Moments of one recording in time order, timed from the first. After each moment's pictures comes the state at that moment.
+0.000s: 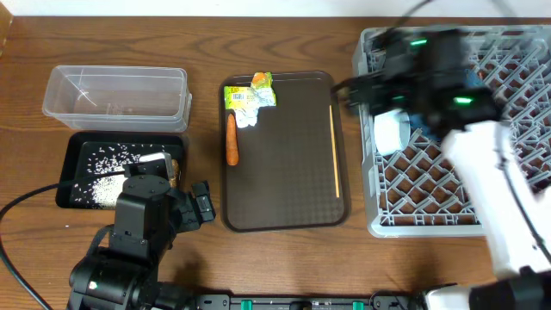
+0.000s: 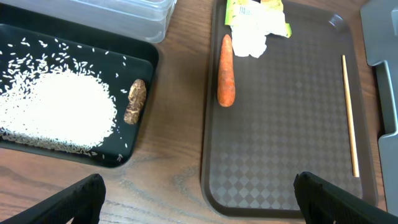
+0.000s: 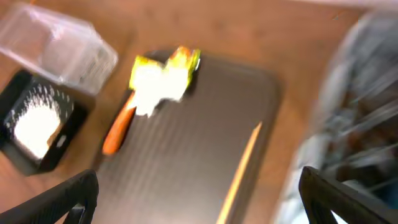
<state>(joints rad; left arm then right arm) -0.26 0.69 0.89 -1.03 -0.11 -0.43 0.24 1.56 1.46 -0.73 -0.37 0.08</state>
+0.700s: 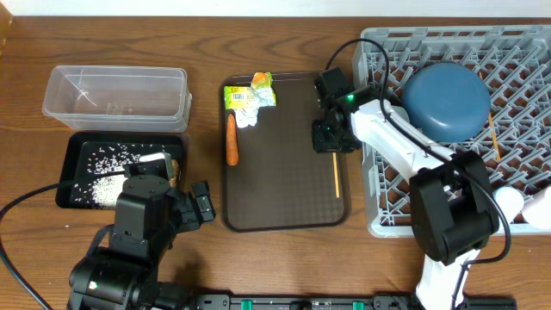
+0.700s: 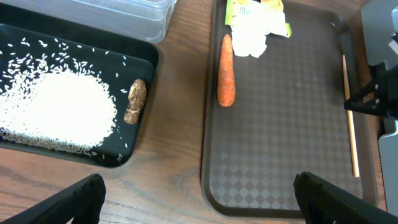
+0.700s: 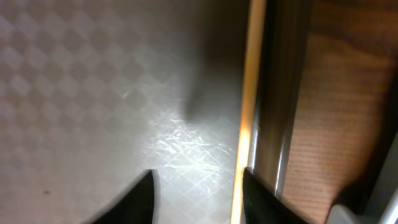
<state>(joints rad) -0.26 0.69 0.89 -1.03 -0.11 -0.43 0.46 2.01 1.46 -0.86 -0.08 0.44</state>
